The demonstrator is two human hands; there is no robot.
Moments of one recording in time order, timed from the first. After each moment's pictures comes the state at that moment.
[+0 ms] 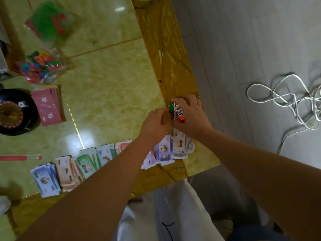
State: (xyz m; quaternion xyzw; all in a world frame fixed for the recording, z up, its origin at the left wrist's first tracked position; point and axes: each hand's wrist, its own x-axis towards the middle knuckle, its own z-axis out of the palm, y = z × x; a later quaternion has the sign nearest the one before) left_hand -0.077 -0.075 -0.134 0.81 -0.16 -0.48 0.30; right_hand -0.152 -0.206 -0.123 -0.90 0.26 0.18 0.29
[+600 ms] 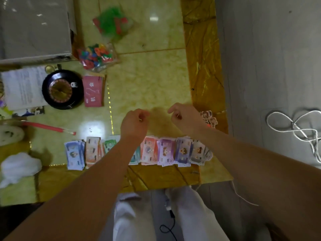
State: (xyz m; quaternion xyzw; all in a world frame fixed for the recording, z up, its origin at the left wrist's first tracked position) left_hand -0.037 0.029 -0.095 0.90 0.04 -0.31 0.31; right_hand -0.085 -0.145 -0.104 -0.87 0.18 0.26 0.37
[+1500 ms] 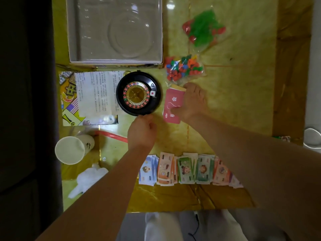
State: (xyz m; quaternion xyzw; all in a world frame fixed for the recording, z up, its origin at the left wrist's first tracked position) left_hand 0.086 0.230 -0.113 0.91 0.03 -0.32 0.26; right_hand 0.107 0.068 -0.139 -0.91 0.26 0.25 0.22
